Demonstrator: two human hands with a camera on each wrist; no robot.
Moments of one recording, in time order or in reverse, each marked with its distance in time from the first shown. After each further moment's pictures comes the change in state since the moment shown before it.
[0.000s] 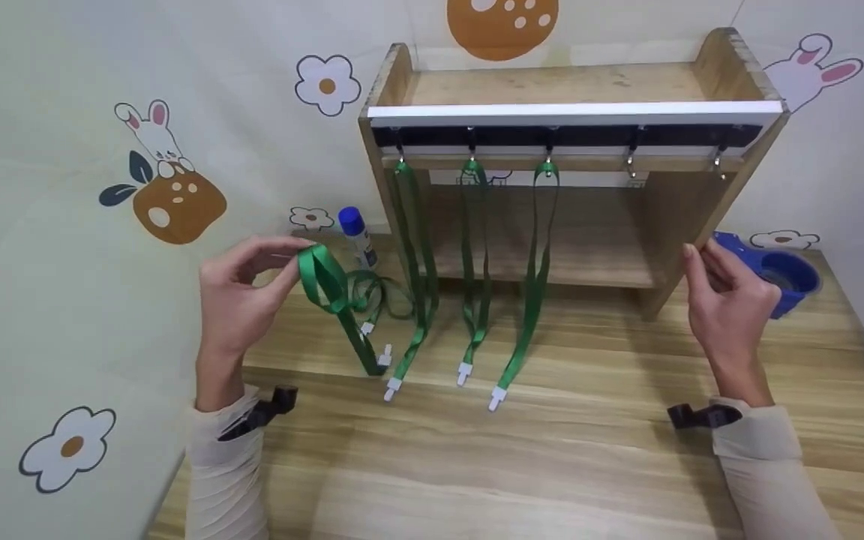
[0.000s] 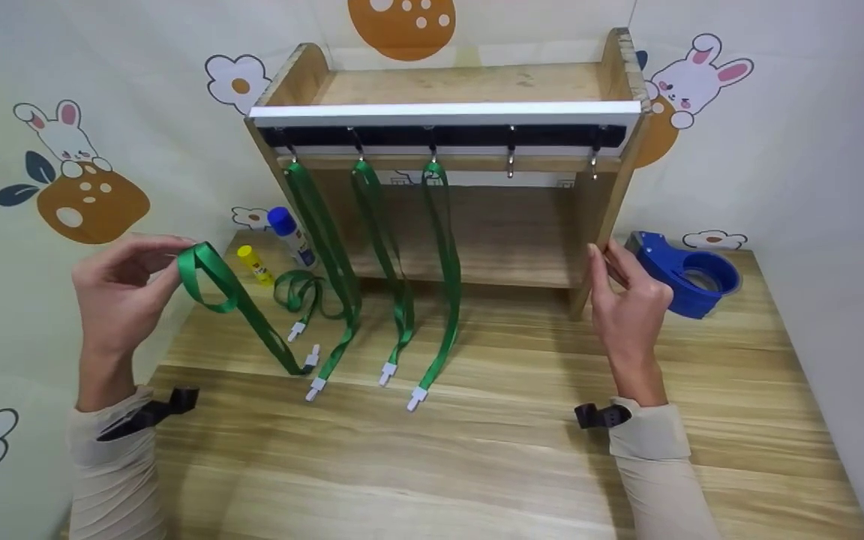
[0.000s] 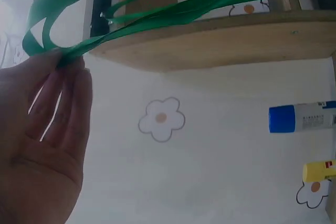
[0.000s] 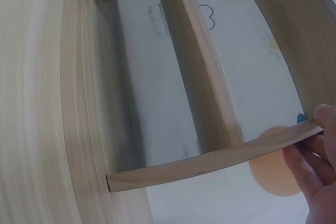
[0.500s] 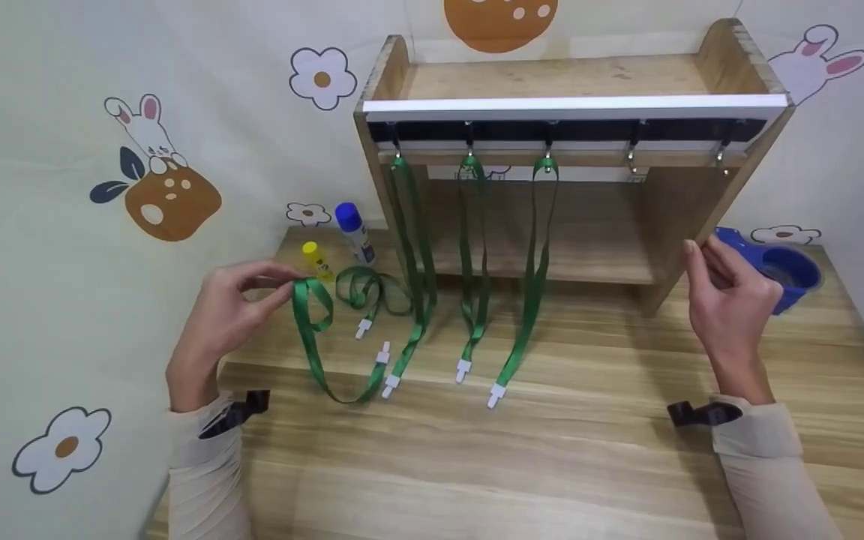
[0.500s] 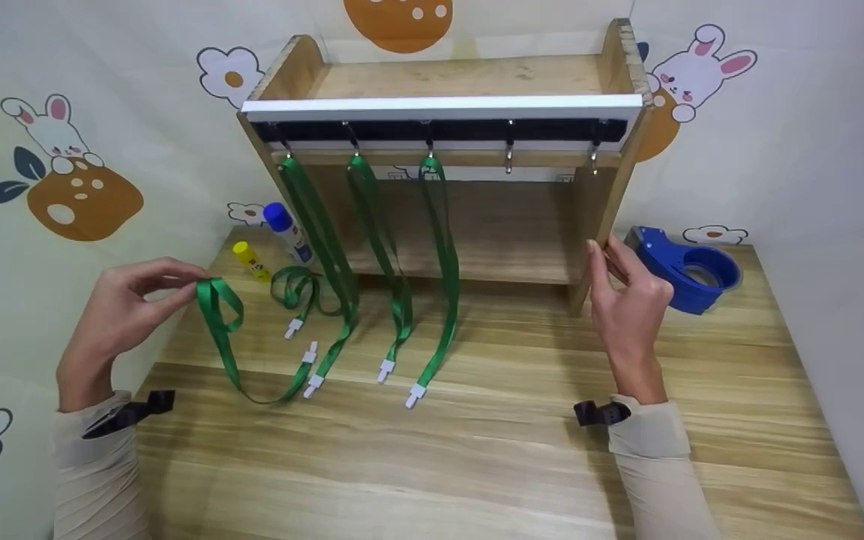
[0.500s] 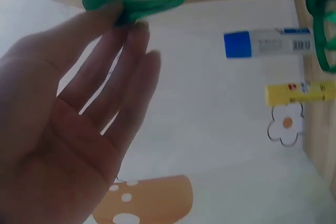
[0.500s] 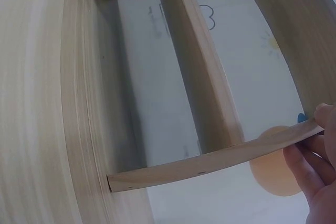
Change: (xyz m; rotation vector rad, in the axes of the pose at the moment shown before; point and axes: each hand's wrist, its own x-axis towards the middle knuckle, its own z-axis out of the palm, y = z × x) left_hand -0.019 -0.036 -0.038 0.360 -0.360 -0.349; right_hand 0.000 0.006 0.001 0.032 0.015 -0.017
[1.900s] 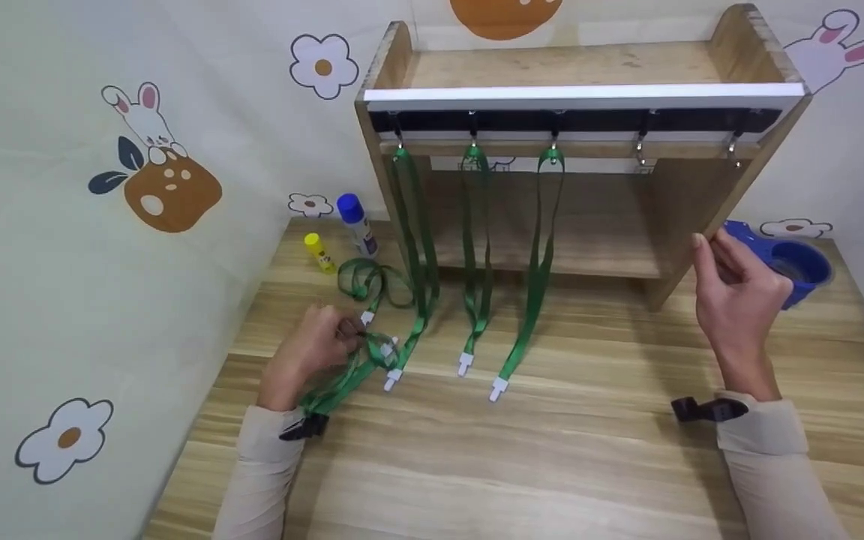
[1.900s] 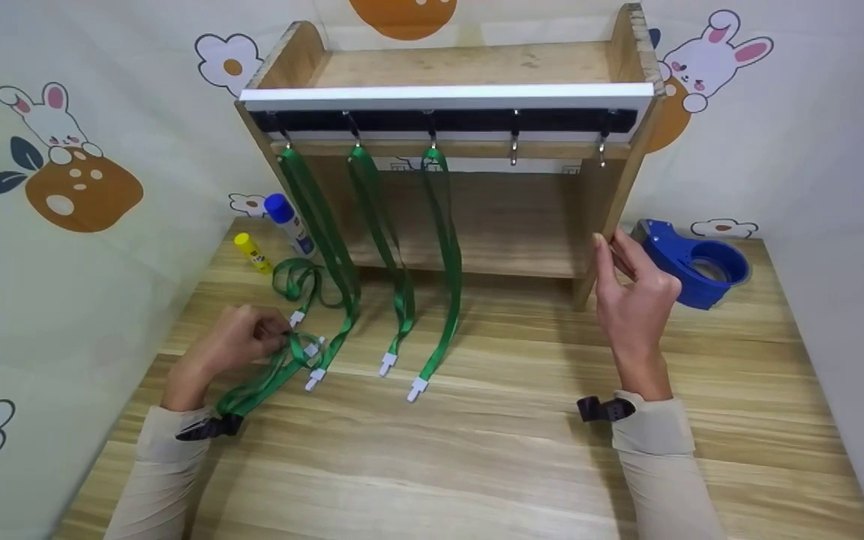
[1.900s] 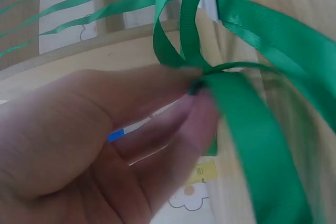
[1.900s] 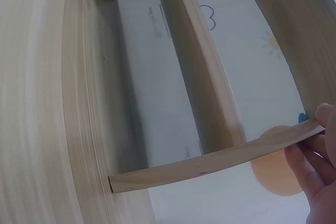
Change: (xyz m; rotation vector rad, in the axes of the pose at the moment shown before) left_hand -0.014 -0.032 0.113 0.161 -0.341 -0.179; right_hand 0.000 0.010 0.001 -0.010 -0.005 0.002
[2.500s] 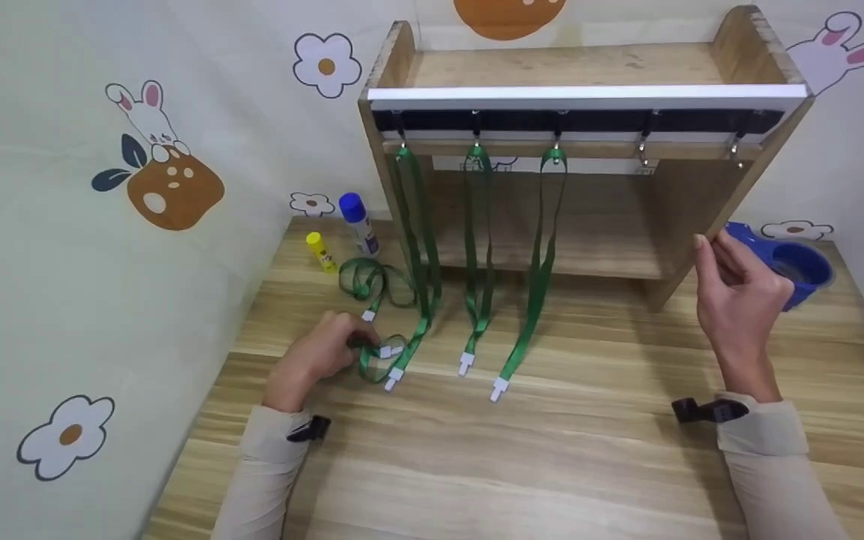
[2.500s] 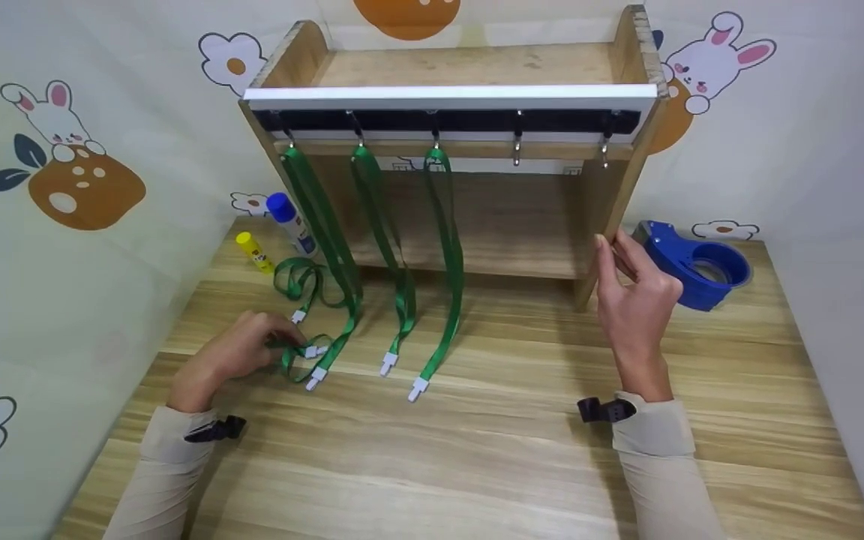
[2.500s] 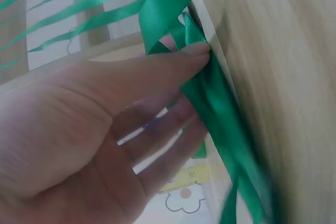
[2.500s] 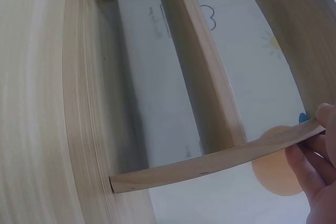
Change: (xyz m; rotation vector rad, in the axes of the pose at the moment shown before) left_hand 0.002 -0.001 0.011 0.045 -0.128 0.092; right_hand 0.000 0.001 0.001 0.004 0.013 -0.026
